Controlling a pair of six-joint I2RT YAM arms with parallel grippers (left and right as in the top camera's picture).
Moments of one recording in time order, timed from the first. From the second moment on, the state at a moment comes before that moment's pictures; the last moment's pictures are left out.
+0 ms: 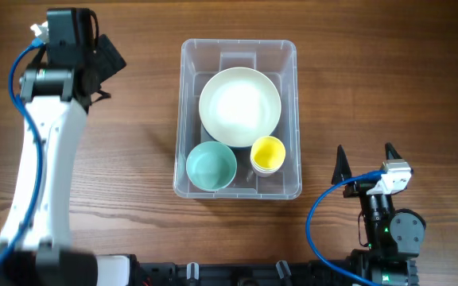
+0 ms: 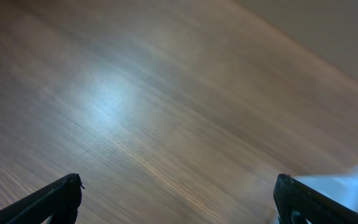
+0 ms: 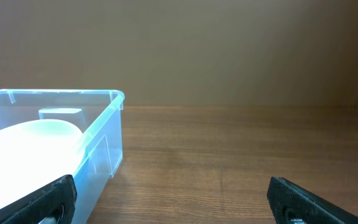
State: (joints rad) left arm -0.01 1.54 1.54 -0.90 -0.31 -0.54; right arm -0.10 0.02 0.03 -0.03 -0.14 0.01
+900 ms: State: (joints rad) left arm -0.04 0.26 1.22 -1.12 -0.31 -0.54; right arm -0.10 0.02 0.03 -0.03 -0.14 0.01
